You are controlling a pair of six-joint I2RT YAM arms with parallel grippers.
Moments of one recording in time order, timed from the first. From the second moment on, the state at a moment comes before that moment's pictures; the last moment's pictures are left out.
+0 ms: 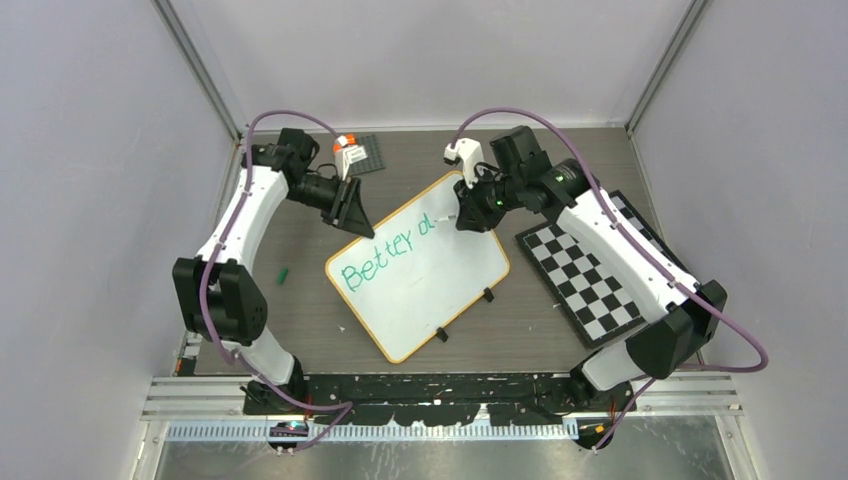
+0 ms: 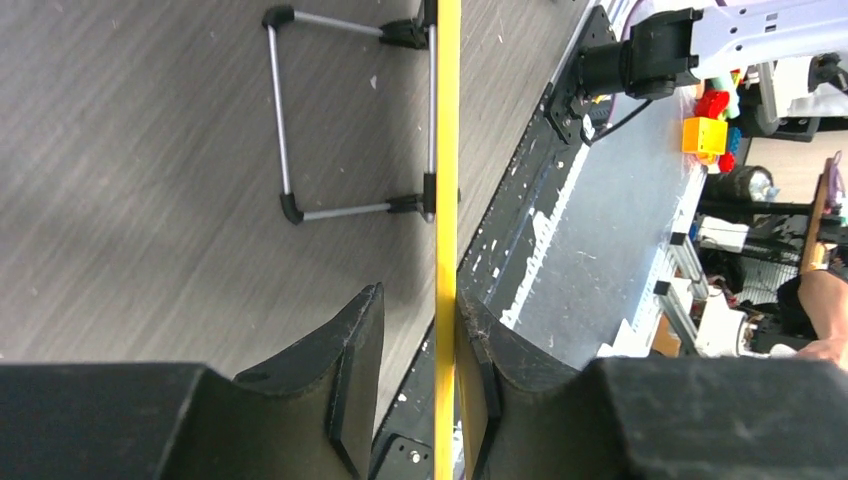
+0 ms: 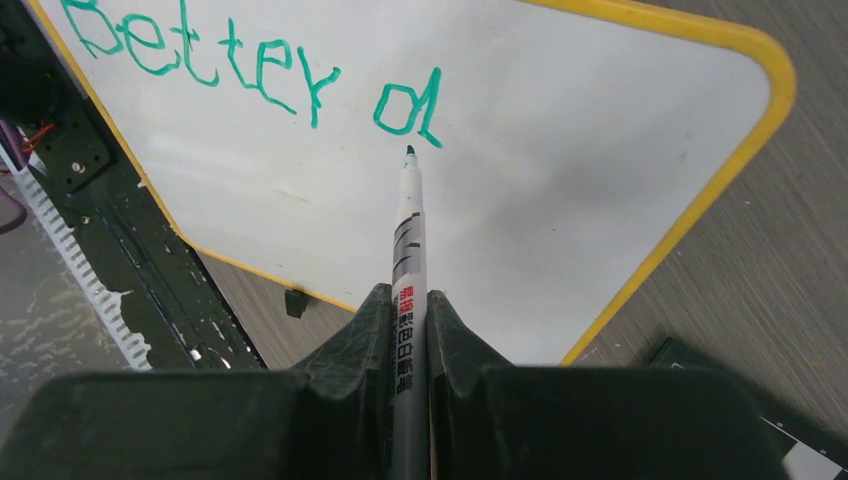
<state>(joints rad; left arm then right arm) -0.13 1.63 1.54 -1.24 0.98 0.39 0.59 1.49 1.57 -0.90 -0.38 -0.19</state>
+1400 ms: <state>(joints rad) -0.33 1.89 1.91 -1.36 0.92 0.50 0.52 1.45 1.49 -0.89 -0.34 -0.25</state>
